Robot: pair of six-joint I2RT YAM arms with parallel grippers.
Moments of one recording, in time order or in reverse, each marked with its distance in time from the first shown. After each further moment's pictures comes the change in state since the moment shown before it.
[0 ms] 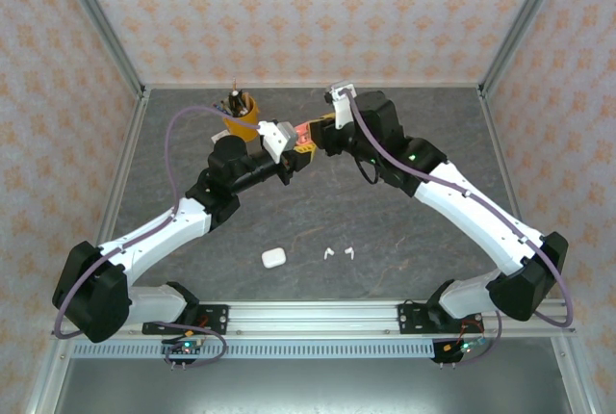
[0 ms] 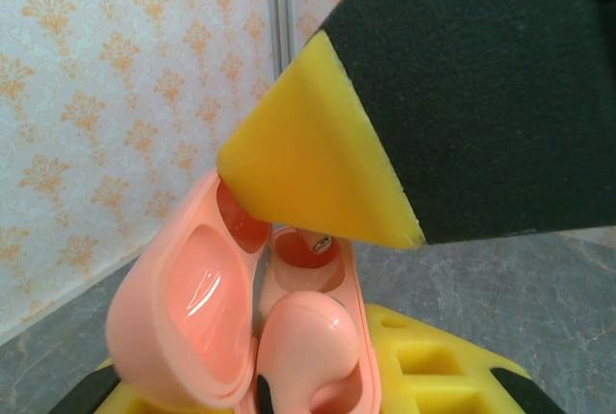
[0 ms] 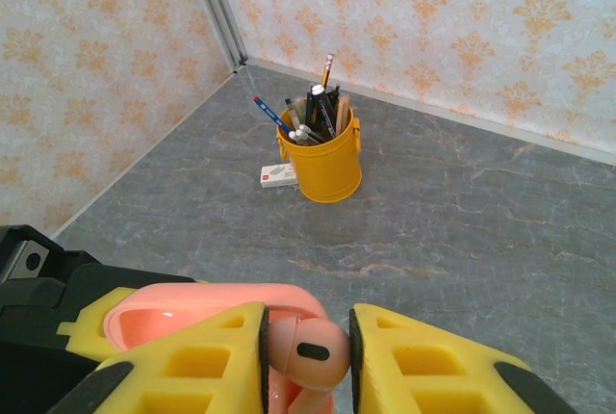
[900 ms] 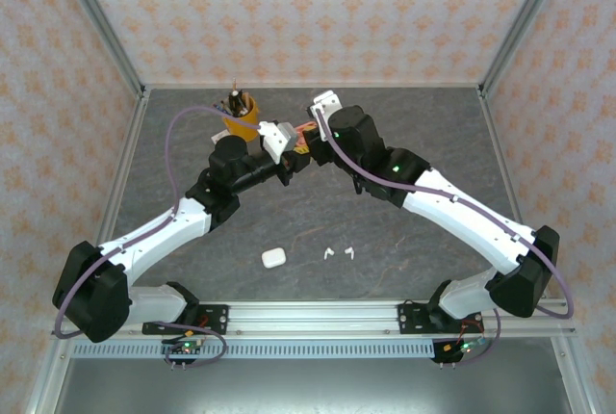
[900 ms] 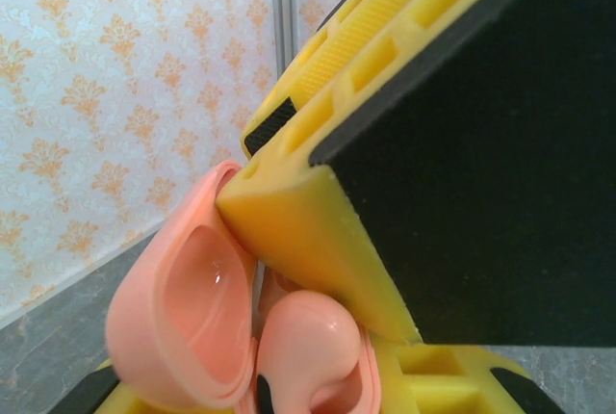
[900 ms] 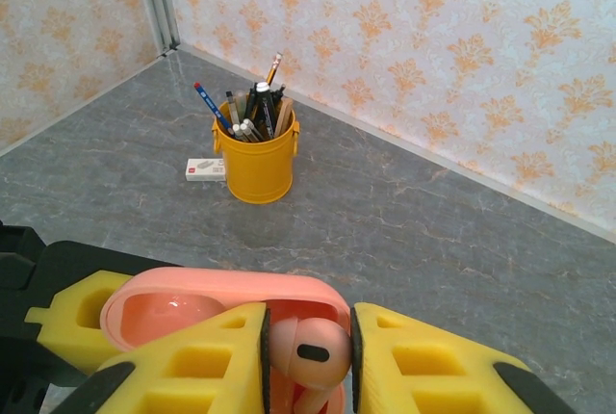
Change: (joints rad) left arm 0.000 0.001 0.000 -0.023 -0.005 -0.004; right arm 0.127 0.021 -0.017 0.023 0.286 -0.148
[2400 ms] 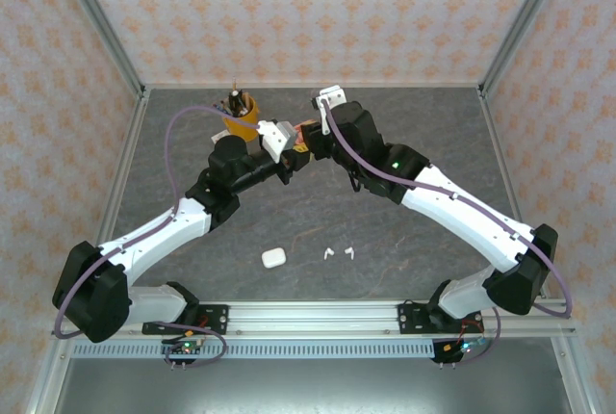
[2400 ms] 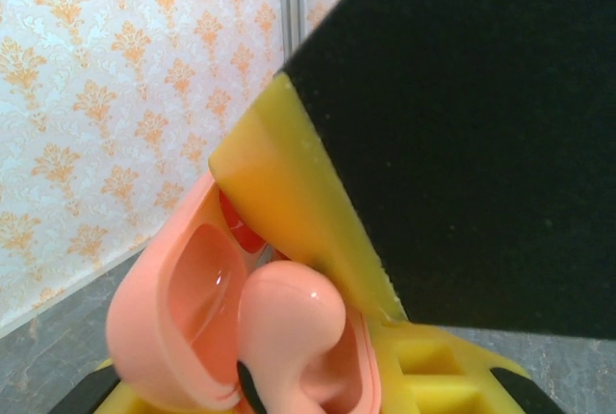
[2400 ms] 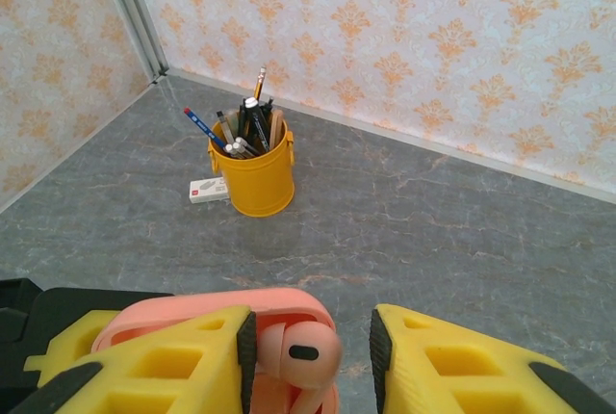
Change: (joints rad) left arm 0.000 0.000 0.000 0.010 -0.016 0.000; right arm 0.003 0.019 0.056 -0.038 0.042 0.141
